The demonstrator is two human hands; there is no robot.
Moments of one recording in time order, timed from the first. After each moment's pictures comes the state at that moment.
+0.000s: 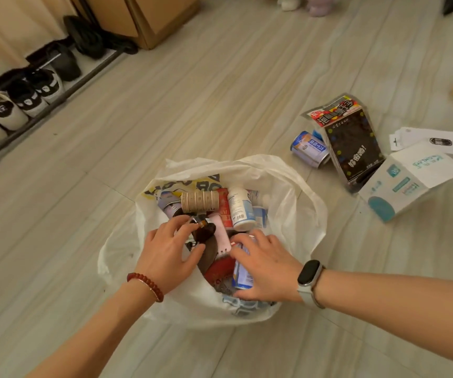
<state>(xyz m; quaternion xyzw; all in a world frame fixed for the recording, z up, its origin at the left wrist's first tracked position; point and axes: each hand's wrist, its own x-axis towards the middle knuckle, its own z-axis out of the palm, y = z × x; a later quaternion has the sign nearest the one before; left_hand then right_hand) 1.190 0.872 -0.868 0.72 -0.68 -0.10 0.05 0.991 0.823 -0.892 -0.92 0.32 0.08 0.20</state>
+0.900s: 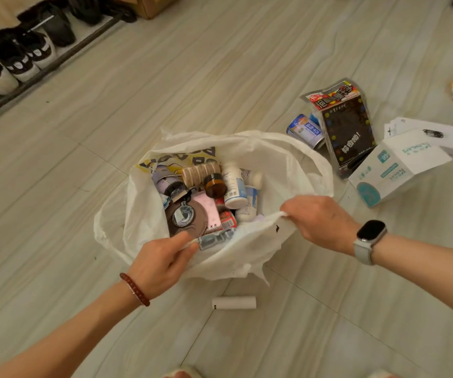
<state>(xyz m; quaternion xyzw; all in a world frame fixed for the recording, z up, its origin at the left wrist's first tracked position) 1.177 0.920 -0.877 0.62 -0.73 -0.19 0.22 0.906 0.777 -0.877 -0.95 0.25 -0.14 0.11</state>
